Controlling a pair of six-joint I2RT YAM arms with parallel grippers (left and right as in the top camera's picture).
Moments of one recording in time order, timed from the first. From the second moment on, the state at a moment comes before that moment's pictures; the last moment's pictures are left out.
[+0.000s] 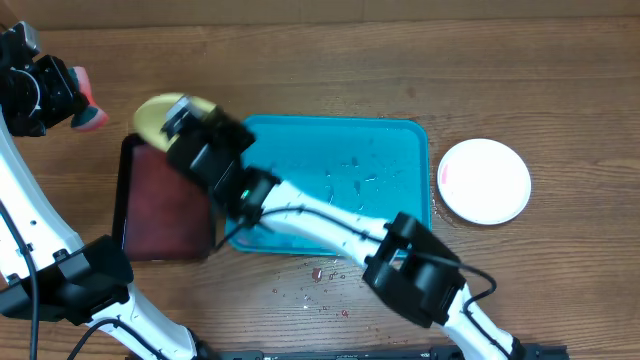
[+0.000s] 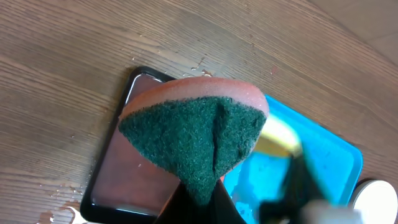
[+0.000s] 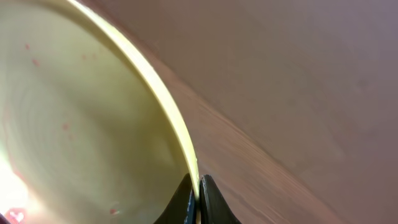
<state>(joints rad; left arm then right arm) 0.48 1.99 2.47 -1.69 0.34 -0.05 1.02 2.29 1.90 -0.10 0.79 -0.23</state>
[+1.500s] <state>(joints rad) -0.17 2.08 2.47 -1.62 0.18 -0.13 -0.23 1.87 1.45 -1.22 0.04 0.76</state>
